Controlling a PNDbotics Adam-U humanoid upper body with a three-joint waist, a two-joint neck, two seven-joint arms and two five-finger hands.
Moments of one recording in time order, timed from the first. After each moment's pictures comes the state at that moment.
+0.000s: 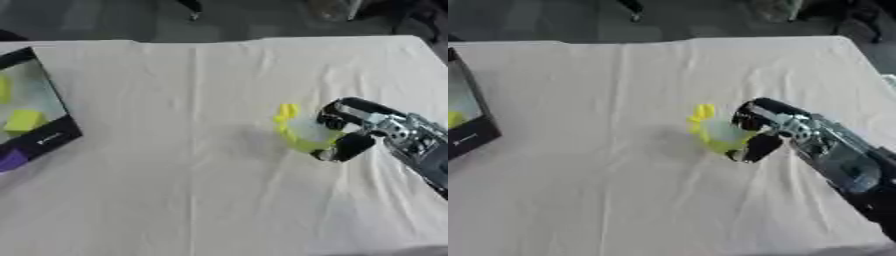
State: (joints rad) left arm -0.47 0.71 -0.19 -1.70 -0.13 0.34 0.32; right arm -0.27 -0.84 0.30 -1.89 0.27 0.47 0.31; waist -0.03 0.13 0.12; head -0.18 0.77
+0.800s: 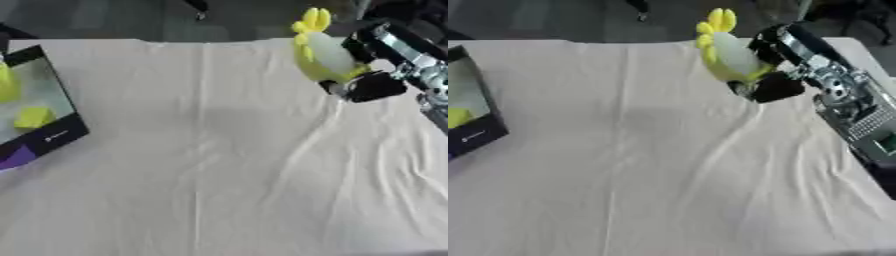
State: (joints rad) left arm -0.49 0.71 -0.19 -1.73 -0.13 0.34 0.31; right arm -0.39 -0.75 0.23 -1.96 0.13 0.51 -0.01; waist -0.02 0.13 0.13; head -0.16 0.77
